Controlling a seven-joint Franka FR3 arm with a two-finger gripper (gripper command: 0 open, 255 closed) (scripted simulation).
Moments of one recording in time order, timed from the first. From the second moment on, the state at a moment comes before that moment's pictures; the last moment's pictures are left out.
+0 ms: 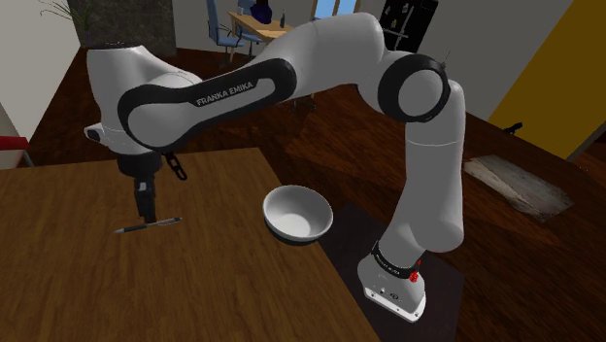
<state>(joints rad) 0.38 0.45 0.36 -1.62 -0.09 2.00 -0.38</state>
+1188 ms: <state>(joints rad) 0.40 0.50 0.35 -1.64 -0.11 2.09 -0.37</state>
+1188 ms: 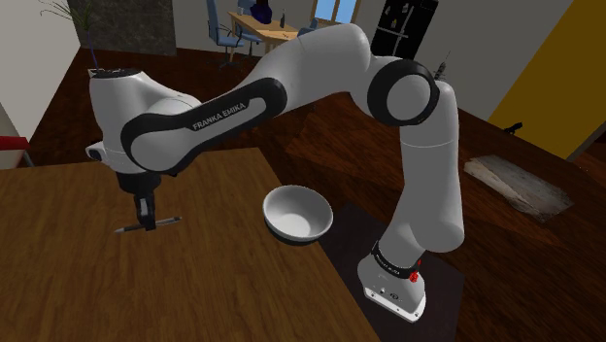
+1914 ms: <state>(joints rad) 0.40 0.49 0.36 -1.63 -0.10 2.05 -0.38</state>
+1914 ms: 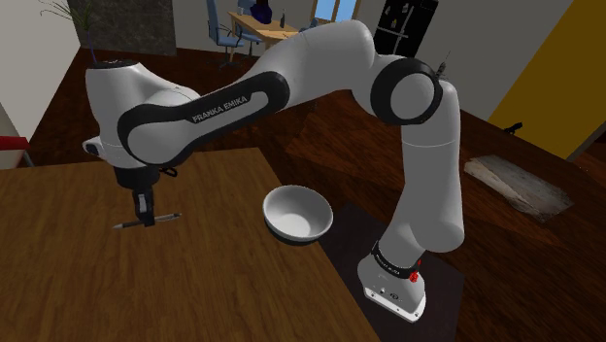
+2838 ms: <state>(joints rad) 0.40 0.43 0.37 -1.52 -0.08 1.90 -0.38</state>
